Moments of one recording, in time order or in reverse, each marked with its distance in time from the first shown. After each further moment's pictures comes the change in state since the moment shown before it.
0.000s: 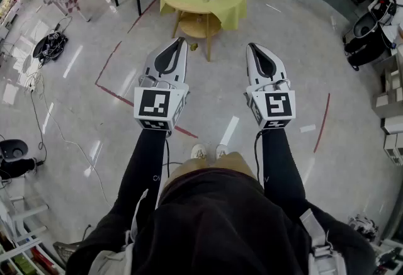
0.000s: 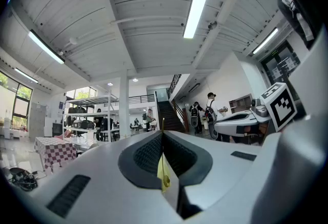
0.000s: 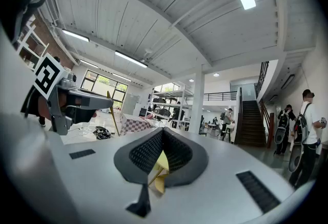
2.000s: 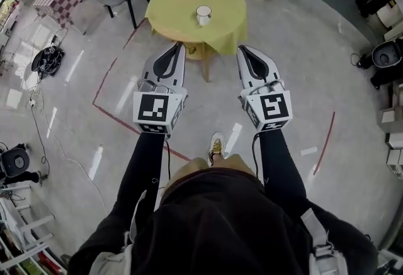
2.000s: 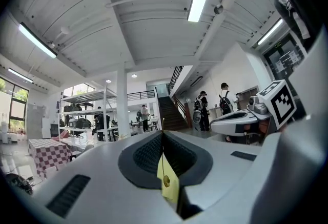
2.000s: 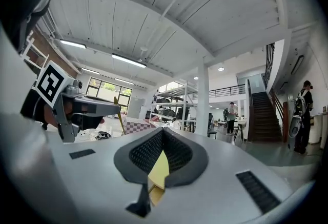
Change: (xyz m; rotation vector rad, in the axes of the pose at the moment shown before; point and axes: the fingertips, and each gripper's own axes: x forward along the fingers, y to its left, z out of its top) left arm 0.232 0.051 -0.051 0.027 0.041 0.008; right arm 0.196 -0.128 -0.061 0.056 -0.022 0.102
